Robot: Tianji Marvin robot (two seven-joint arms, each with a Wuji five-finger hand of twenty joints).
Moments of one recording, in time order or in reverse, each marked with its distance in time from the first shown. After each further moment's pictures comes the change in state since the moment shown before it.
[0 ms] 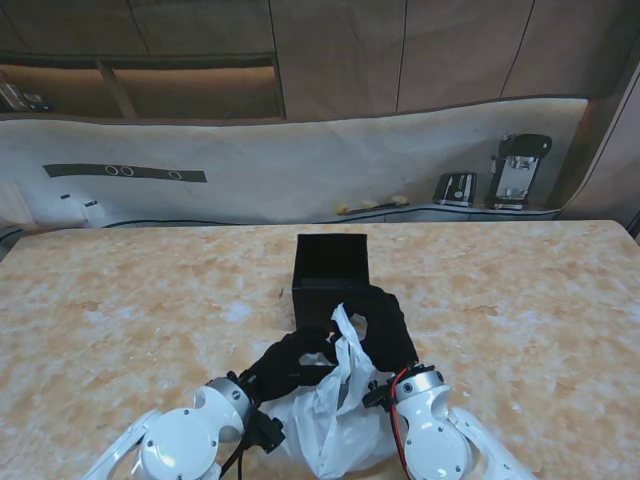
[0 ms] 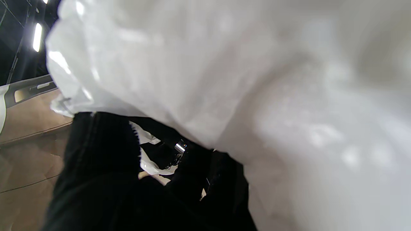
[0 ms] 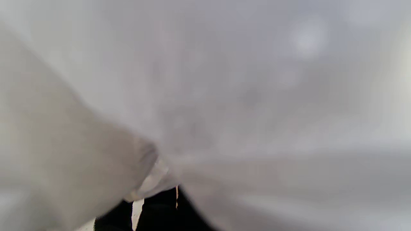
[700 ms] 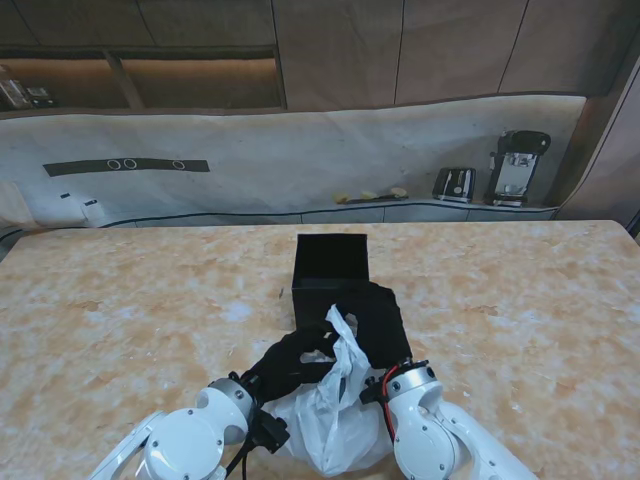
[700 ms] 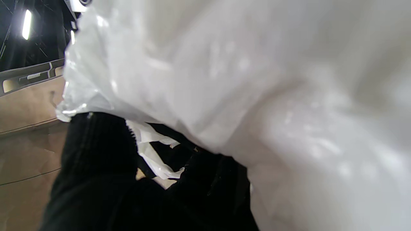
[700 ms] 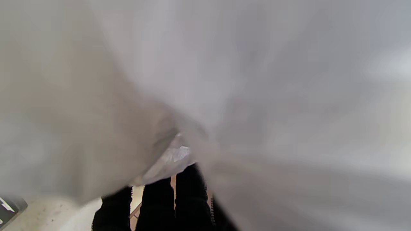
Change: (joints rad) left arm 0.004 -0.013 0.010 -0.020 -0.011 0.060 0.031; right arm 0.046 0.004 -0.047 0.028 -0.177 0.095 -0.045; left_hand -0.022 0.012 0.000 0.000 -0.051 0.105 -0.194 -0.073 -0.013 0.010 -0.061 0.004 -0.022 0.002 -0.078 -0.014 -0.004 -0.001 -0.043 0.002; right_hand 0.012 0.000 0.008 0.026 -0.010 0.053 0.042 -0.058 0.001 0.040 0.023 0.000 -0.020 0.035 0.036 0.011 -0.002 0.032 -0.011 0.013
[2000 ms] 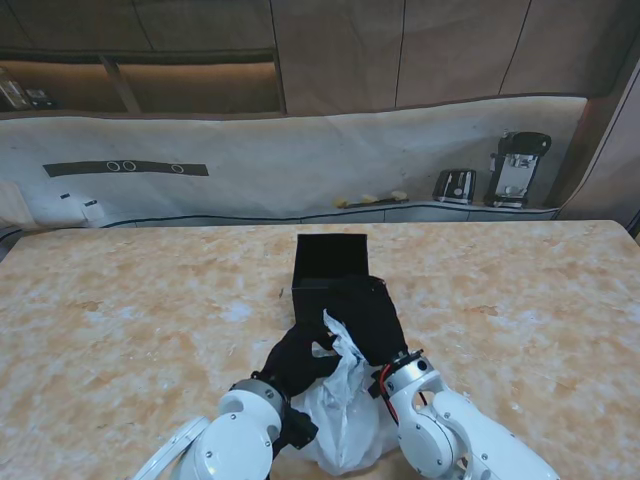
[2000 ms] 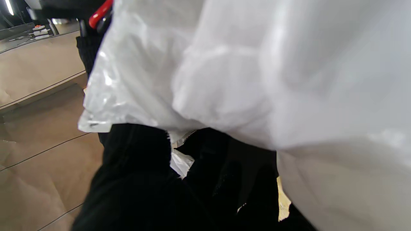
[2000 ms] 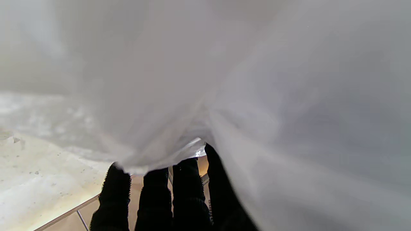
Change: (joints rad) left arm -0.048 -0.075 0.144 -0.047 0.123 0.282 0.230; right arm 0.081 0.059 -0.063 0.037 -0.278 0.040 -0.002; left_hand 0.244 0.072 -0.038 -0.008 -0.087 0.065 0.172 0.160 -0.024 0.061 -0.076 0.172 -0.048 0.035 -0.103 0.130 0.000 -0.032 -0.124 0.016; right_hand 0.013 0.010 -0.019 0.013 -0.002 0.070 0.000 -0.002 -0.013 0.049 0.023 -0.002 -0.043 0.040 0.037 0.000 -0.012 0.029 -0.023 0.025
